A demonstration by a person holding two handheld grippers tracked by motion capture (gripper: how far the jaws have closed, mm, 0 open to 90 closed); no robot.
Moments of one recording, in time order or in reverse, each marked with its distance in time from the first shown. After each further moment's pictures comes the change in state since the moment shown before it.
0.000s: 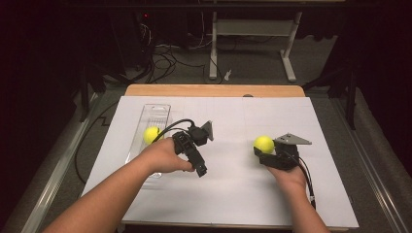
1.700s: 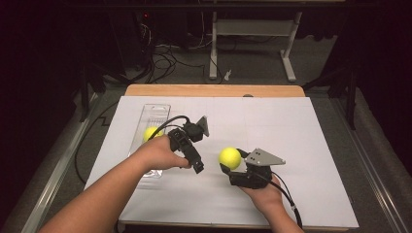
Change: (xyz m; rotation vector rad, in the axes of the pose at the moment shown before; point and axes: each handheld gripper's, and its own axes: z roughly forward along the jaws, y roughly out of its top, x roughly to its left) left arm 0.009 0.004 -0.011 -0.015 -0.004 -0.034; right arm 0.103 0.001 -0.013 -0.152 0.255 -0.195
